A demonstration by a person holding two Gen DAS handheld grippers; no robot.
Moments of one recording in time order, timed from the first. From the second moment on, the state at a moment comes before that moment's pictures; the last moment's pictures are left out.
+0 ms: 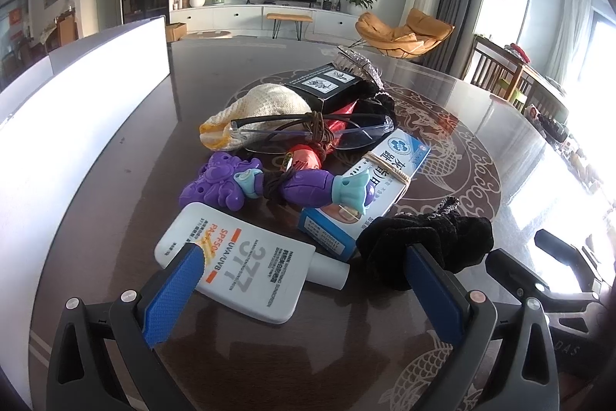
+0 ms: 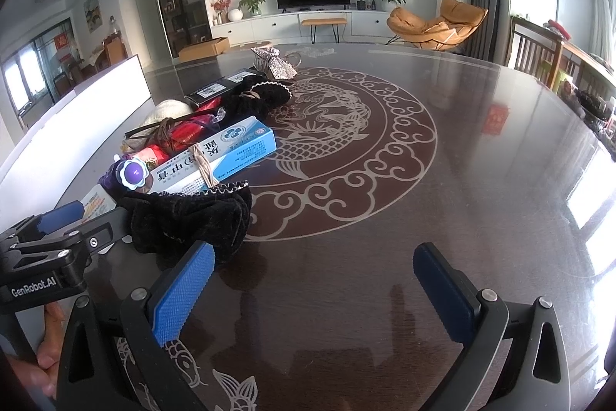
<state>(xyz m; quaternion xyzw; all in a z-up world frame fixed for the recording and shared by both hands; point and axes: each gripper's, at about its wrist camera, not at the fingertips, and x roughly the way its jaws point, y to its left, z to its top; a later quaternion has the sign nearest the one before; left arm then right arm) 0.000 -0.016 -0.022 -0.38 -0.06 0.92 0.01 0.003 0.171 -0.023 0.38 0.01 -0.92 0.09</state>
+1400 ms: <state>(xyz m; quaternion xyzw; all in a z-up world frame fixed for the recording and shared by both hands) -0.016 -0.094 -0.040 -0.49 -0.05 0.87 -0.08 0.002 0.186 -0.023 0.38 -0.02 -0.92 0.11</state>
